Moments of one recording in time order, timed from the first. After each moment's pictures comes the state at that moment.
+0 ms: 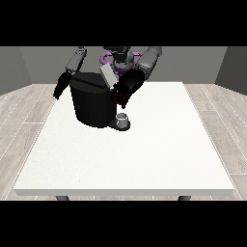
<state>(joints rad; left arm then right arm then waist) -1.30 0.56 0.10 -0.62 -0.92 -0.20 -0.29 -0.53 -0.08 -0.03 -1.30 0.21 -0.21 0.05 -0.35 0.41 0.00</state>
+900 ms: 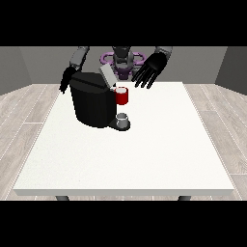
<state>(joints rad) -1.12 0.44 0.09 -0.63 -0.90 -0.23 -0.28 -0.35 -0.08 -0.08 -1.21 0.16 -0.18 -0.02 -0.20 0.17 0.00</state>
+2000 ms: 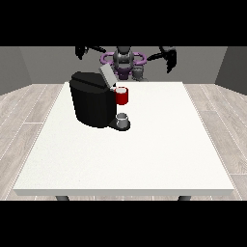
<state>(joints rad) -0.59 0.03 0.38 -0.63 -0.41 -0.29 -0.34 -0.23 -0.12 -0.06 -1.30 0.08 -0.04 0.00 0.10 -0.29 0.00</state>
